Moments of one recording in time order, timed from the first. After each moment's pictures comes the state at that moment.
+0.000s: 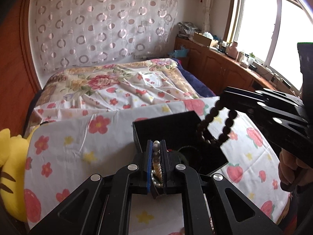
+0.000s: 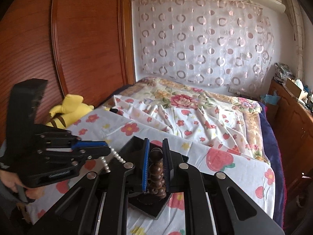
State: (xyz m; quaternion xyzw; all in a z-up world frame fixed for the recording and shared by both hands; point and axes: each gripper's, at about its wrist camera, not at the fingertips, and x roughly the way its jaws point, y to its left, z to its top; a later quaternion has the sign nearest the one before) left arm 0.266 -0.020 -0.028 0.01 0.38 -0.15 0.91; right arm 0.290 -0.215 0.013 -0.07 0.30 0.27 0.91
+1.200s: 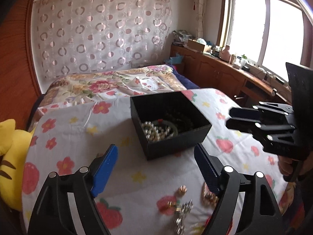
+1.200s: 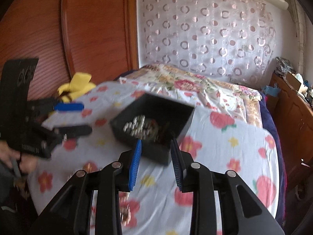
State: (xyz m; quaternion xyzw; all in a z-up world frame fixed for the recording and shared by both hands) left arm 0.176 -0.013 -0.047 0.02 0.33 -0.16 0.93; right arm 0.201 -0.247 -0.031 -0.09 0.33 0.28 0.90
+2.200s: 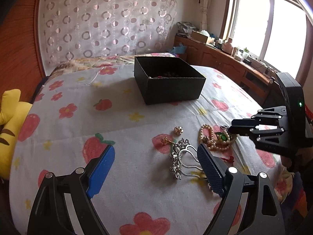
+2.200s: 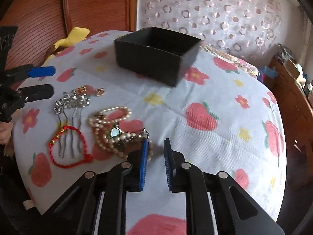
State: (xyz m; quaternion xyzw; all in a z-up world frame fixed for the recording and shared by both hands) left arm 0.107 0.000 -0.094 0.00 0.36 -0.15 0.92; right arm 0.154 -0.260 -0.102 -0.15 0.42 0.24 0.86
